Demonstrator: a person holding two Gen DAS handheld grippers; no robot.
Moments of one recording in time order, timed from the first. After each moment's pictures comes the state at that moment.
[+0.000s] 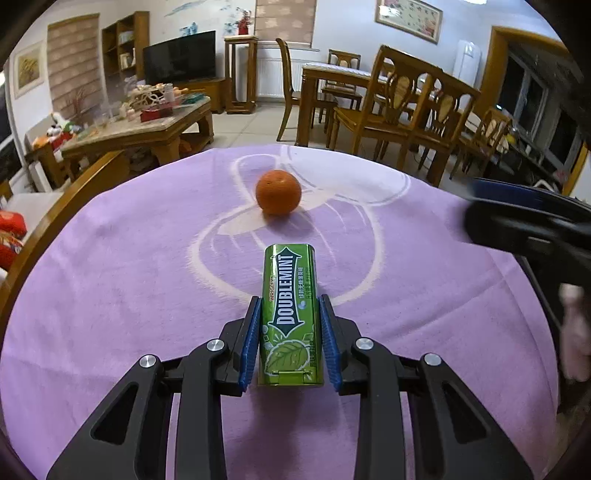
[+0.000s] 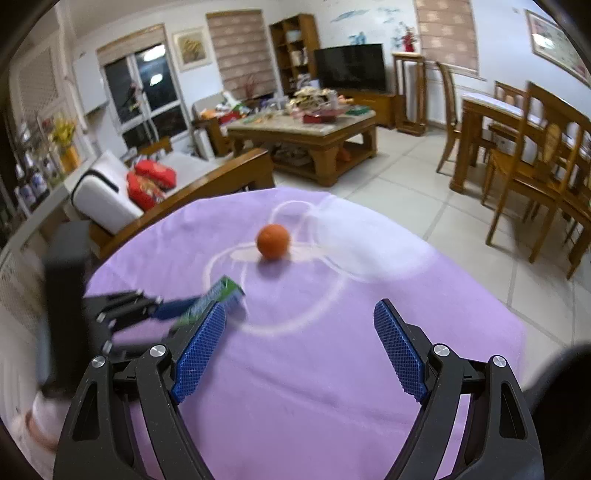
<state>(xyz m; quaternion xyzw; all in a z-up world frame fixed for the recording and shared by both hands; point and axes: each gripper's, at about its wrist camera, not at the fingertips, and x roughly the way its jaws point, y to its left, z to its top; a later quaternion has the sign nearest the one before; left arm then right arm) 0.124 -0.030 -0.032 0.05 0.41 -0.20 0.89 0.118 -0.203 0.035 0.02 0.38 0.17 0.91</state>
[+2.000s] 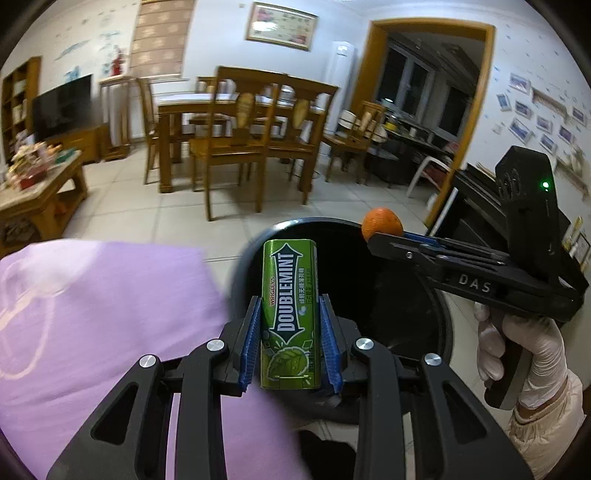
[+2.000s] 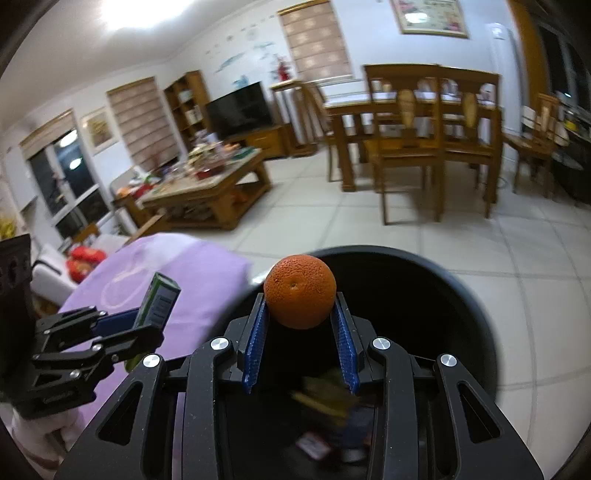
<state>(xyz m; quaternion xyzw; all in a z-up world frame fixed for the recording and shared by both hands) 0.008 -0.281 0.010 0.07 0.34 -0.42 0.84 -0.071 -0.509 0.030 0.15 0.31 -0.02 0.94</state>
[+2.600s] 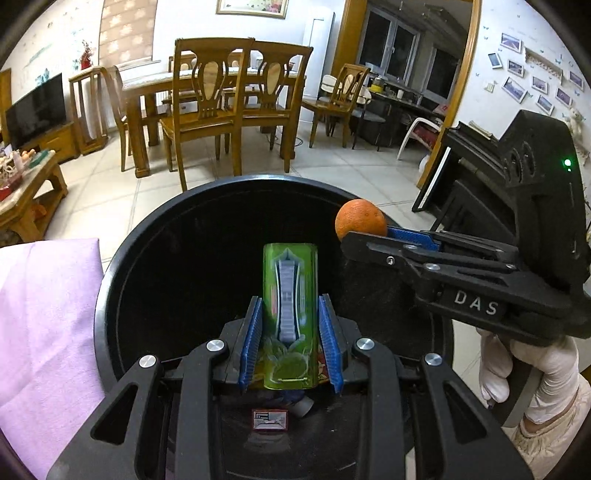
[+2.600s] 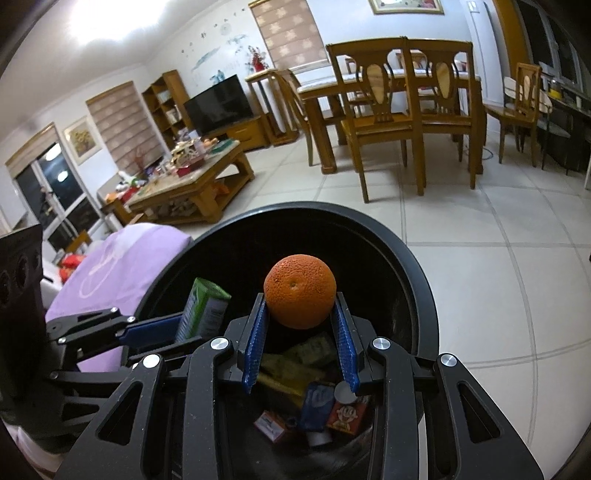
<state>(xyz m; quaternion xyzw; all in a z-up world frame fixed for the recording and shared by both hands) -0.010 -0.364 -0.032 0.13 0.38 -0.43 0.81 -0.084 -0.573 -0.025 0.18 0.34 -0.03 0.92</state>
